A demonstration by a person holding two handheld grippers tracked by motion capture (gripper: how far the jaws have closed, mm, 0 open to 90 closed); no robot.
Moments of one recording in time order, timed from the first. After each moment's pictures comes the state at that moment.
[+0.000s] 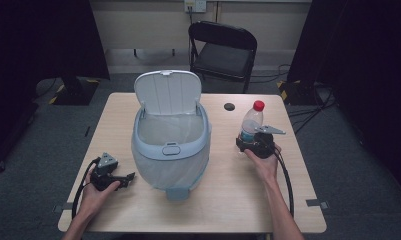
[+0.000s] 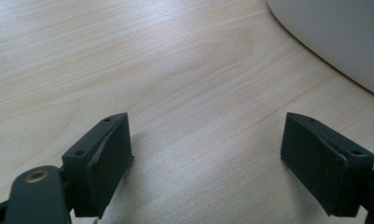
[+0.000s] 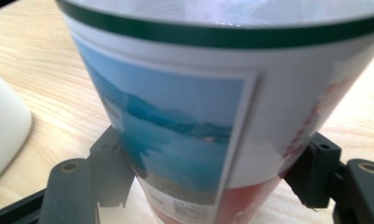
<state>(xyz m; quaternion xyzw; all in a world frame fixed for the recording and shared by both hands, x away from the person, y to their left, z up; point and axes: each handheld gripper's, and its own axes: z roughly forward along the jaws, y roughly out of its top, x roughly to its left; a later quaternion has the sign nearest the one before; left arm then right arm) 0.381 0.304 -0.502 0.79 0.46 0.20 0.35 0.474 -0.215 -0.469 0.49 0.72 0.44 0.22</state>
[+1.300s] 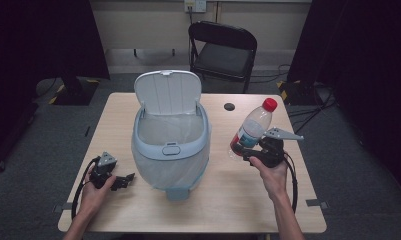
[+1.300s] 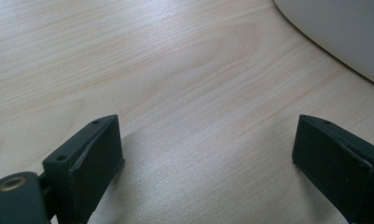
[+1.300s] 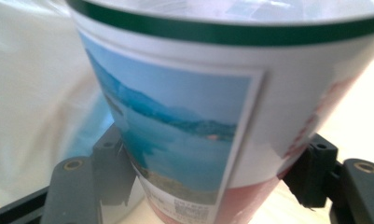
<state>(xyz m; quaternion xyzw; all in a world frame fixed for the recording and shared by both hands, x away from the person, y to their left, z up) 0.385 0.308 -0.503 0.80 0.45 0.20 0.35 0.399 -0.205 -0.389 0.41 0.71 0.54 0.16</state>
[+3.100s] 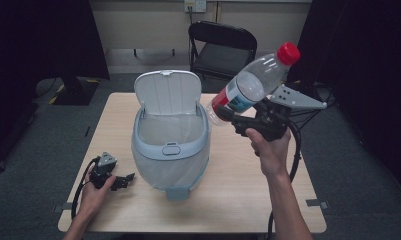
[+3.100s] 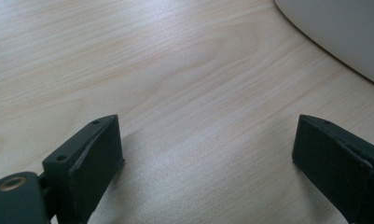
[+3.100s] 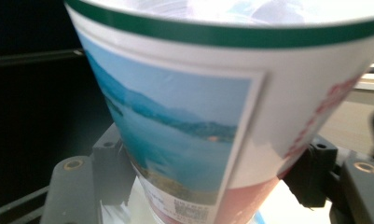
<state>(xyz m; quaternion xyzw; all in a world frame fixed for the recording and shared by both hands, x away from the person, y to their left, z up) 0.384 0.308 -0.503 0.80 0.45 0.20 0.35 0.366 -0.155 -0.229 0.26 0.67 0.67 0.19</state>
